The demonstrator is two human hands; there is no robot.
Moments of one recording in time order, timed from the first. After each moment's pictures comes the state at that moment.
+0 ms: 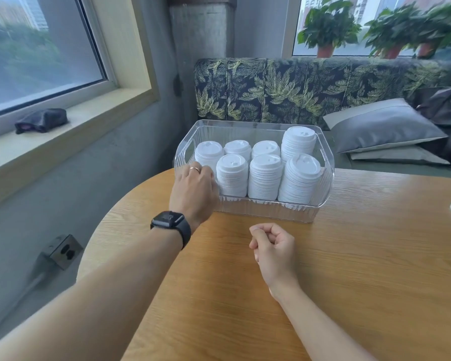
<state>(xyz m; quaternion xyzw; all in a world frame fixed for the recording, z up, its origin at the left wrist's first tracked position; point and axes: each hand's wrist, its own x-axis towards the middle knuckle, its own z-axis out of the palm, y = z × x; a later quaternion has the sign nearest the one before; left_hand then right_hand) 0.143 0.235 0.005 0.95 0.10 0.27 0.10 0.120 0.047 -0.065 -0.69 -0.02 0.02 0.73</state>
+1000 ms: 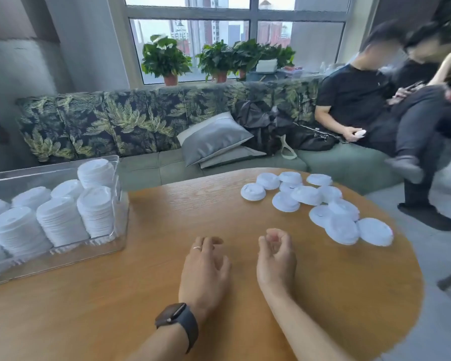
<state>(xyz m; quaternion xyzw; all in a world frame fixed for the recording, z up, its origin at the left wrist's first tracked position) 0.140 -0.169 -0.064 0.92 -0.08 0.11 0.37 0.137 -0.309 -0.062 -0.71 0.23 -0.25 0.62</state>
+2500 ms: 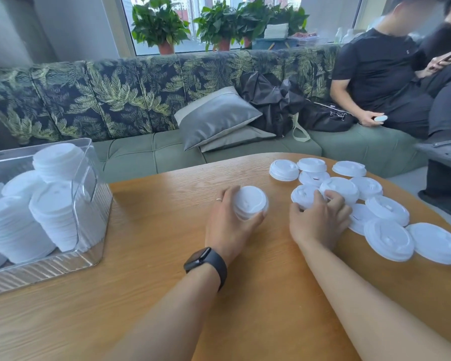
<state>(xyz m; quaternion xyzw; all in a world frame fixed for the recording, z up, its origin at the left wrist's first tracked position) 0.287 -0.215 -0.075 0.88 -0.10 0.12 0.45 0.270 -0.383 -0.074 -0.87 0.33 -0.25 0.25</state>
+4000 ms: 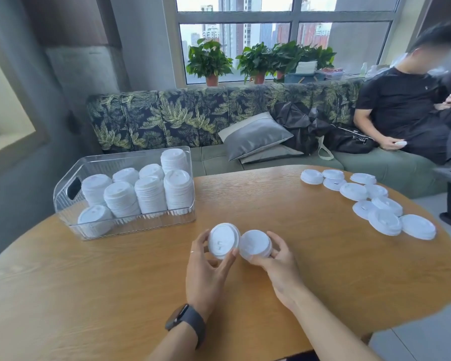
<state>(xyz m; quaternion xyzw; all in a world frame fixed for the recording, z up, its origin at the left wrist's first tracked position) 0.056 -0.041 -0.060 0.81 0.02 0.20 0.55 0.074 -0.211 -0.059 -0.66 0.14 0.01 0.74</state>
